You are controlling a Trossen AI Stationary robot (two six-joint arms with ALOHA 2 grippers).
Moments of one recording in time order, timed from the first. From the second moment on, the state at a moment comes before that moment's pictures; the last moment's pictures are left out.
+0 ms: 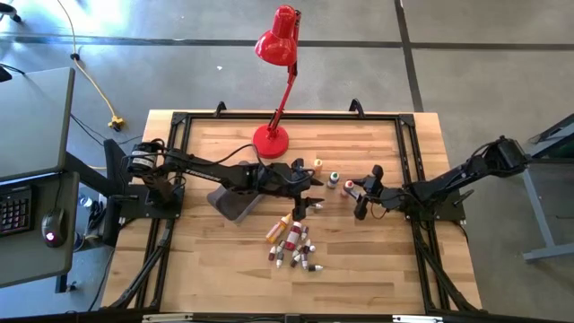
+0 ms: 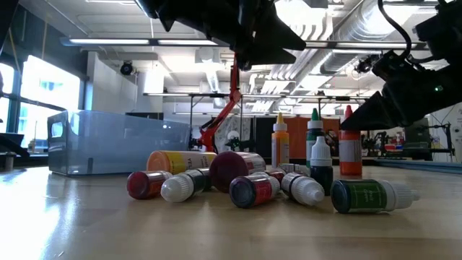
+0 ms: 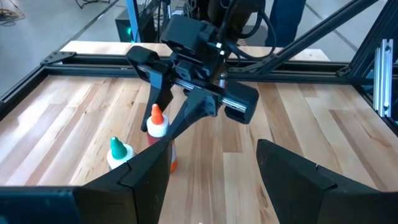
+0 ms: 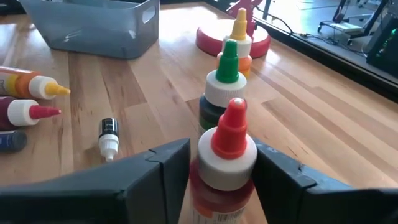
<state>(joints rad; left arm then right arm) -0.05 1.76 1.20 0.25 -0.07 -0.03 0.26 1.08 0.04 0.56 0.68 0.30</state>
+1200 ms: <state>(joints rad) -0.12 1.79 1.20 -0.36 0.09 -0.64 0.34 1.05 0.65 -0.03 0.62 0.07</state>
